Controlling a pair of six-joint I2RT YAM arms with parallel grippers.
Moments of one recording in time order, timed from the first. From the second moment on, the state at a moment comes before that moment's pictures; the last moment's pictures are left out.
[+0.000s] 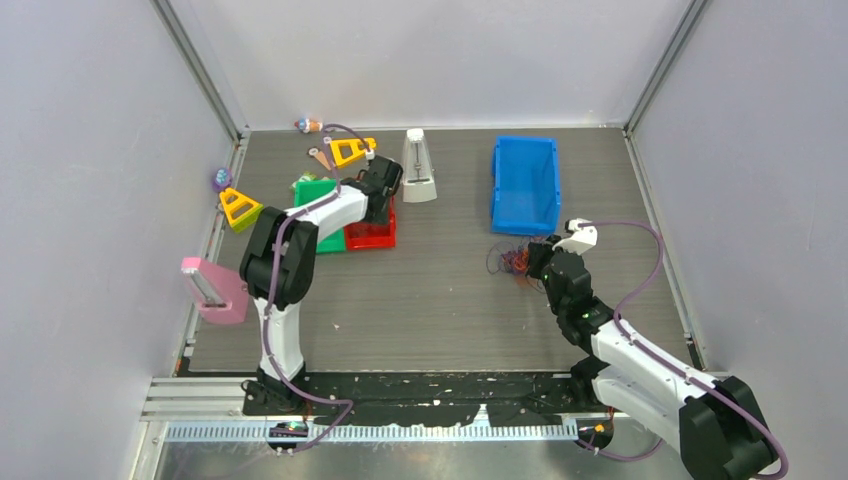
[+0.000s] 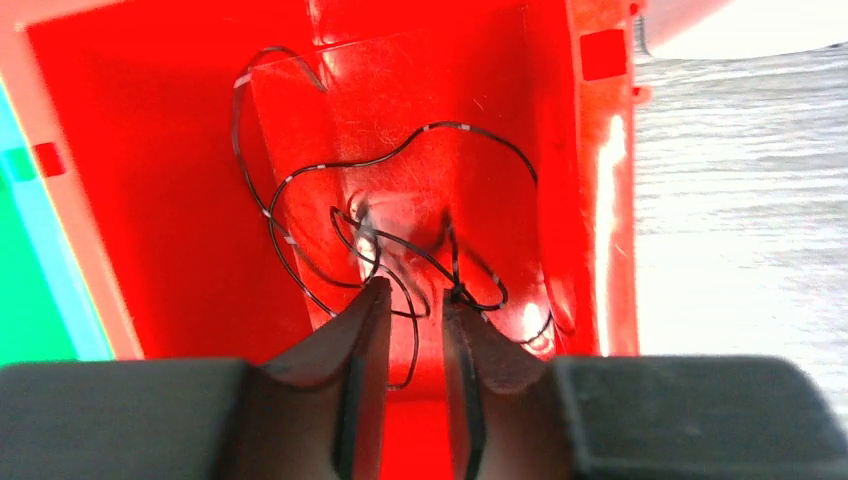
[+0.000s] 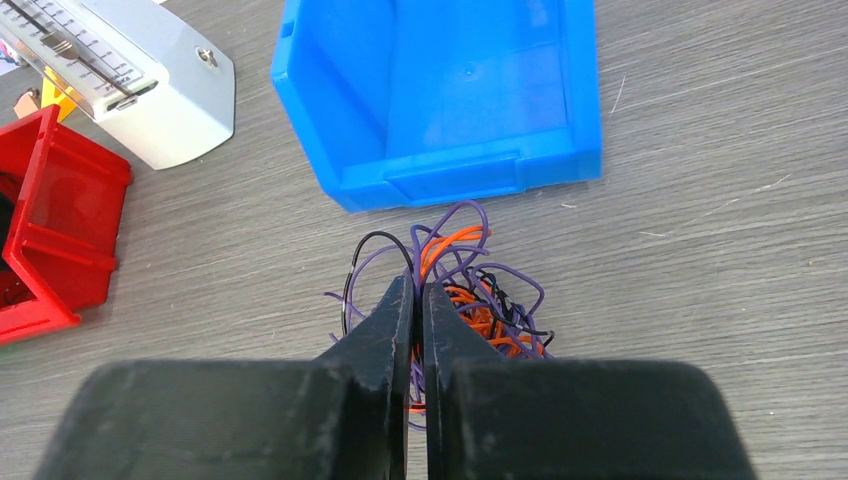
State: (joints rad) left arm -0.45 2.01 1.42 -0.45 -0.35 -0.23; right arm 0.46 0.86 0.27 0.32 0.43 0.49
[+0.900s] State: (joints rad) left arm -0.51 1.44 1.05 -0.34 -0.04 -0.19; right arm 0.46 1.05 0.27 0.54 -0.01 0.45
